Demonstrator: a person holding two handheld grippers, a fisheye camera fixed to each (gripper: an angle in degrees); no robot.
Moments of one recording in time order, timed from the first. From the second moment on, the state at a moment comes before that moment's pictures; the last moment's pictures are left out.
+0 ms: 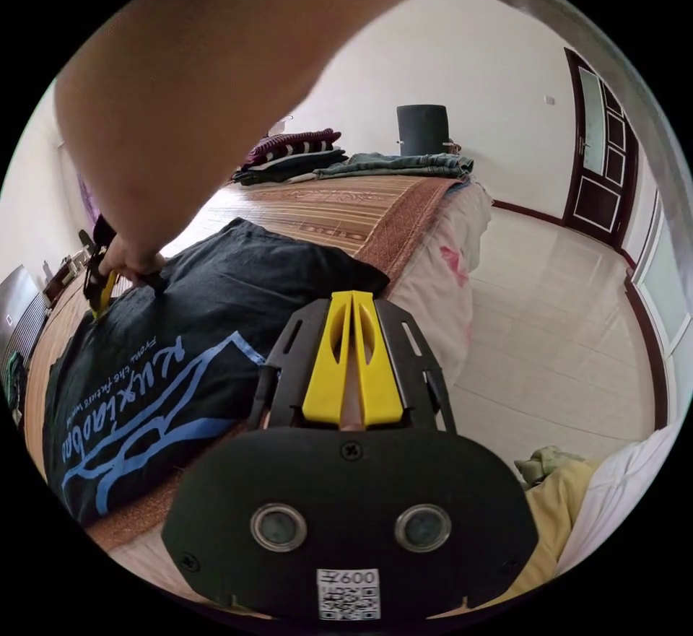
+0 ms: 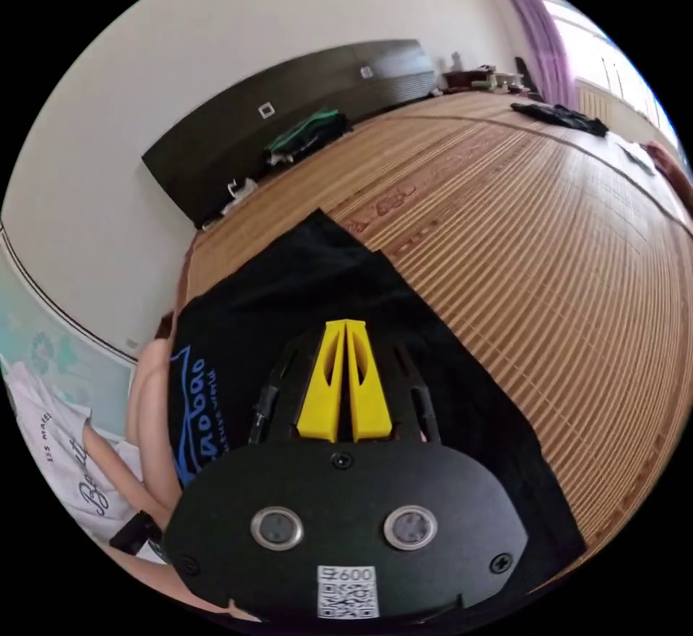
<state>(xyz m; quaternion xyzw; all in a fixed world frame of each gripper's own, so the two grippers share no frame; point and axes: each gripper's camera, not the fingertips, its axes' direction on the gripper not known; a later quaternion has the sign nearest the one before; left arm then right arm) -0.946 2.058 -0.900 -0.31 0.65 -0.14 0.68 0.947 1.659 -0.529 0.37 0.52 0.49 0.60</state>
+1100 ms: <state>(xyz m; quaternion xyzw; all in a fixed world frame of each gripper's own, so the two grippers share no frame) -1.288 1.873 -0.814 -0.71 0.30 -0.34 0.54 1.071 1.947 -0.549 0.31 0.47 0.54 0.63</state>
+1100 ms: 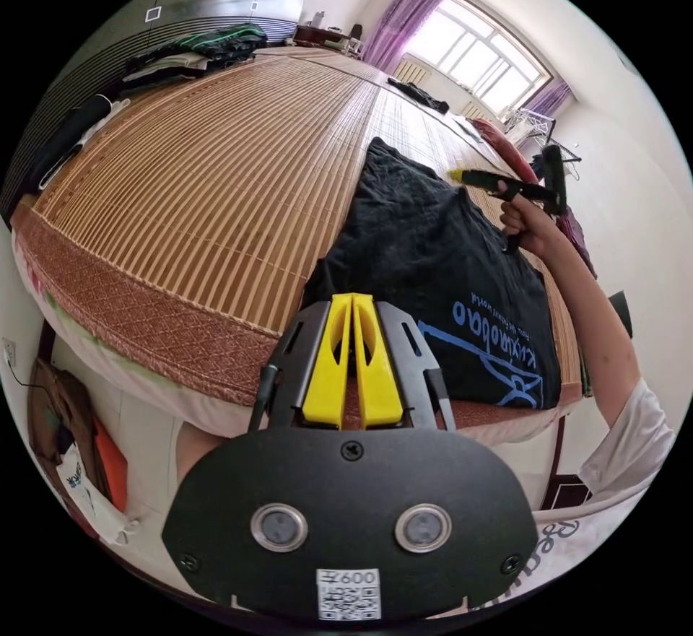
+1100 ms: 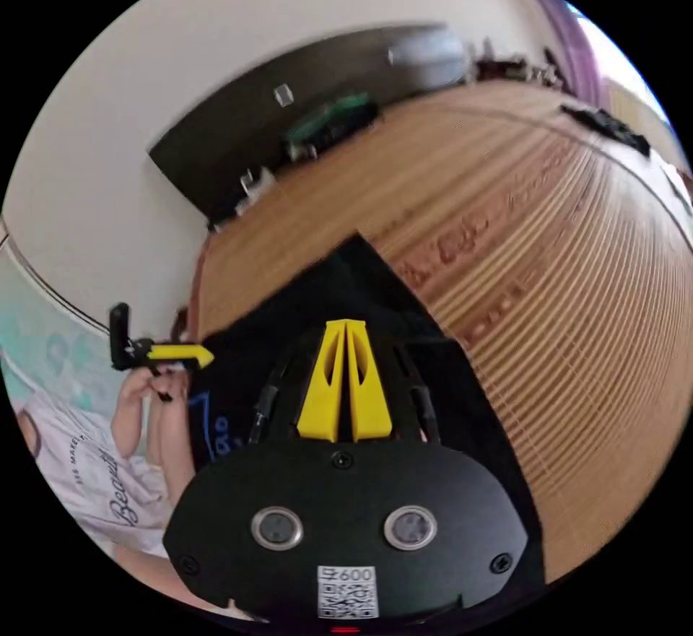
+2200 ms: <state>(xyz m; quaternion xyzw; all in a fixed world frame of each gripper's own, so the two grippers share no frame) -1.284 1.568 -1.038 -0.70 0.35 -0.24 0.57 1.250 2.103 -0.464 0.34 0.56 0.54 0.54</state>
